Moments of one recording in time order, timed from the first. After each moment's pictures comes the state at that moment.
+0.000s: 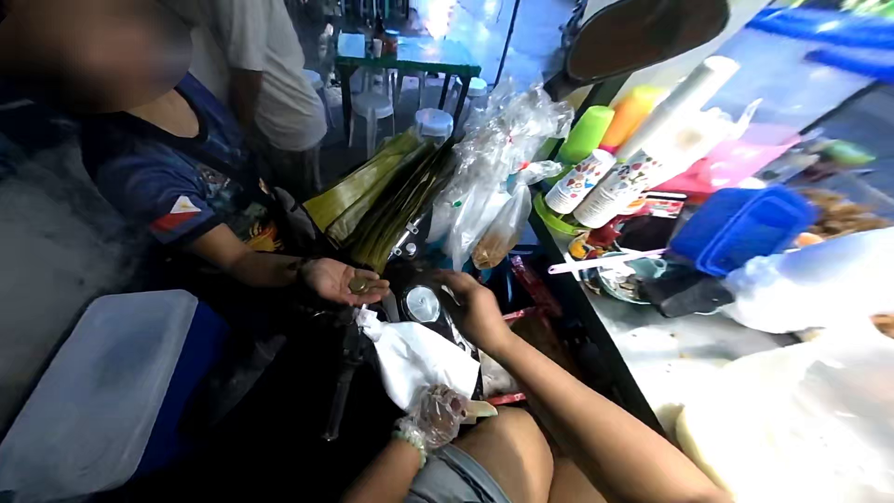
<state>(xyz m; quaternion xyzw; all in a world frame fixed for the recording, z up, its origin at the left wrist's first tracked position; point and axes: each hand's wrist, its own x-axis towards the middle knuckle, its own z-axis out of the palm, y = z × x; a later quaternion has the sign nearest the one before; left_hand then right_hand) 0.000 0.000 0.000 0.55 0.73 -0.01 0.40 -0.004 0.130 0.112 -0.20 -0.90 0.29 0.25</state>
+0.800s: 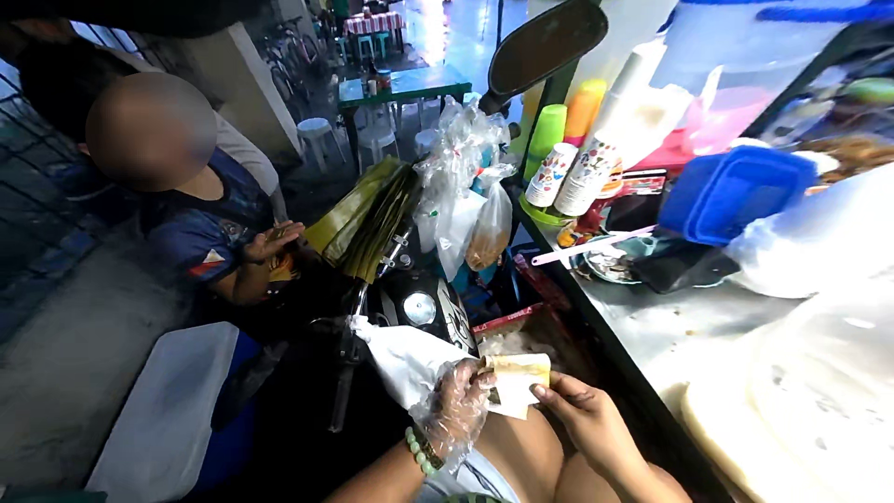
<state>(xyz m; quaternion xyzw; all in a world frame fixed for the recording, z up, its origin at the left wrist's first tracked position) 0.035 -0.013 0.073 0.44 0.60 0.60 0.27 0.206 0.083 0.073 -0.33 -0.68 0.54 0.36</state>
